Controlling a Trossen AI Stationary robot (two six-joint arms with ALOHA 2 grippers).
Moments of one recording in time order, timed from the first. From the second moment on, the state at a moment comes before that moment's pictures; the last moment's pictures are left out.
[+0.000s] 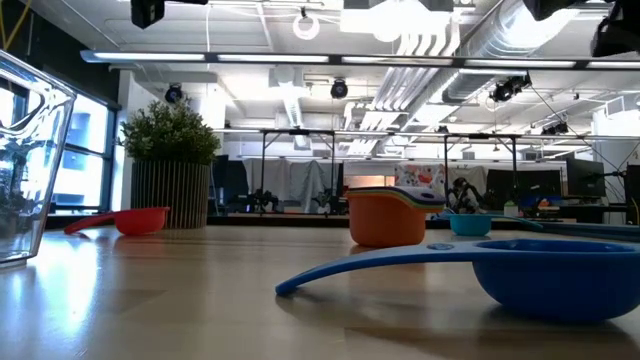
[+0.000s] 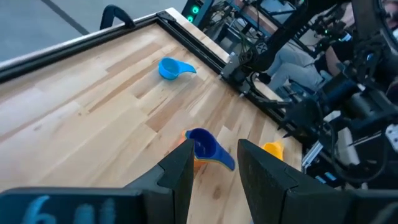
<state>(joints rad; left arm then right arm) 0.10 0.82 1.05 -0.66 -0.09 -0.61 0.59 1.58 1.25 -1.14 -0.03 1.09</state>
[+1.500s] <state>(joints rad) 0.10 0.82 1.05 -0.66 -0.14 -0.73 0.65 1.58 0.90 -0.73 -0.09 1.10</state>
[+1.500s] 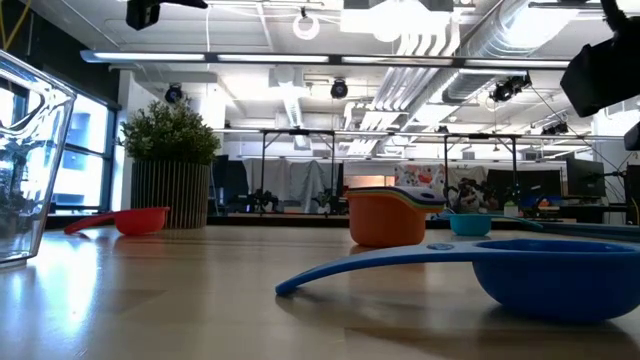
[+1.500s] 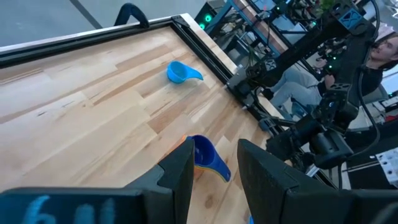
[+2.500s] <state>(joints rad) 0.10 0.82 1.05 -0.66 -0.14 -0.61 0.34 1.58 1.11 -0.48 0.19 1.53</state>
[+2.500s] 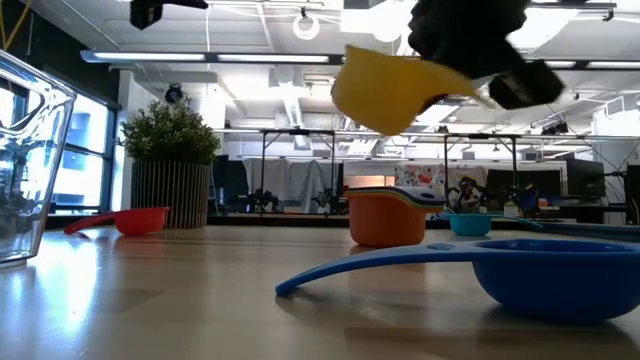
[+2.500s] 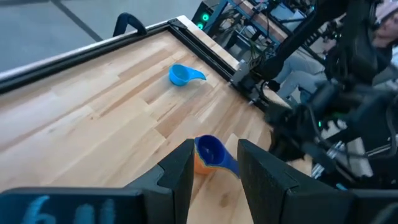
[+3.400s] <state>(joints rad) 0.10 0.82 1.05 -0.79 -0.13 -0.36 0.11 1.58 1.17 -0.76 0.10 1.63</state>
